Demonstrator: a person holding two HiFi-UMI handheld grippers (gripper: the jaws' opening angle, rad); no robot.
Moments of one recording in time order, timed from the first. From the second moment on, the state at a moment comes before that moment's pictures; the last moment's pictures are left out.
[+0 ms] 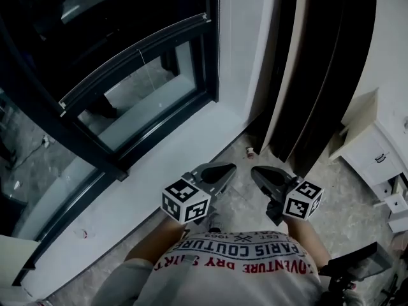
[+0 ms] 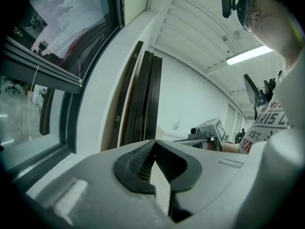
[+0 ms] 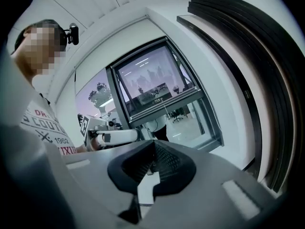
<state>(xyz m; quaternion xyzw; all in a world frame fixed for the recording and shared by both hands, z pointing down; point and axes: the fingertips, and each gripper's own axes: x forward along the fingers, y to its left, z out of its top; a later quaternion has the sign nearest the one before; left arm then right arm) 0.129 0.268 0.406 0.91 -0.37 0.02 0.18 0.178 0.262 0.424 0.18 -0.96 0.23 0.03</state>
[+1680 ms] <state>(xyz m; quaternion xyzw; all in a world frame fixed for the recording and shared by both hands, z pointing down) 0.006 -0.128 0.413 0.88 -0.44 0.04 0.17 0.065 -0.139 0.423 0.14 -0.97 0.19 0.03</state>
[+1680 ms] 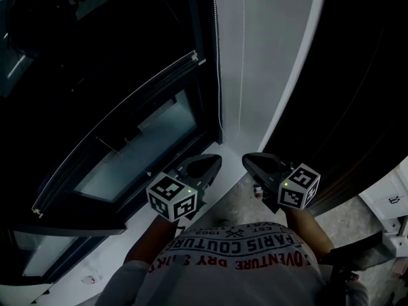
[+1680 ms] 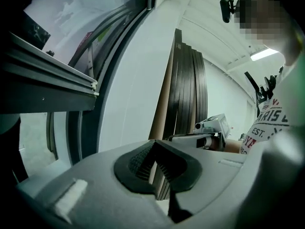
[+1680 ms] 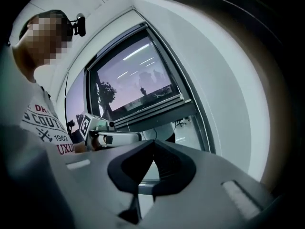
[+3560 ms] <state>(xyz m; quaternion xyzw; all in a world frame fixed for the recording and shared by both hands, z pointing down) -0.082 -0.225 0.400 0.92 -0.38 0.05 0.12 -0.059 -0.351 0.370 0.37 -0.93 0.04 0.02</state>
